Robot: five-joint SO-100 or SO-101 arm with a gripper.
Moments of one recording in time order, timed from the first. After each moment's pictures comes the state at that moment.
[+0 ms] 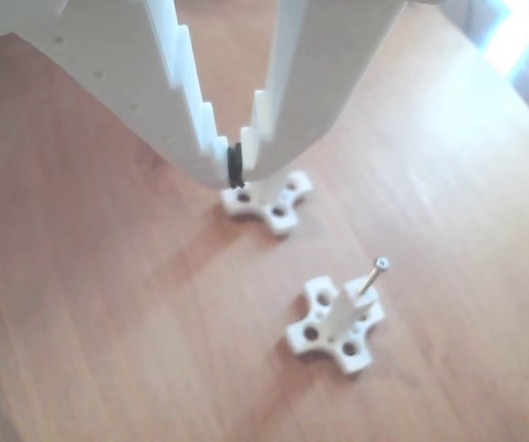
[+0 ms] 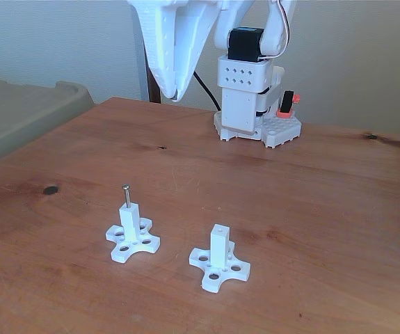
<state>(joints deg) 6.8 123.4 110.3 81.8 3.9</state>
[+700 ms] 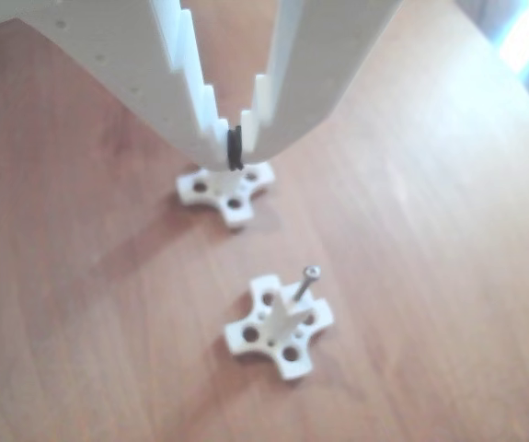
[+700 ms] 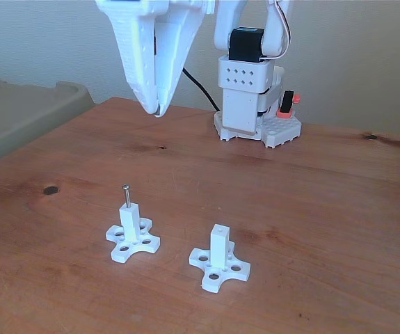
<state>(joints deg) 7.2 108.6 96.9 81.9 3.7</state>
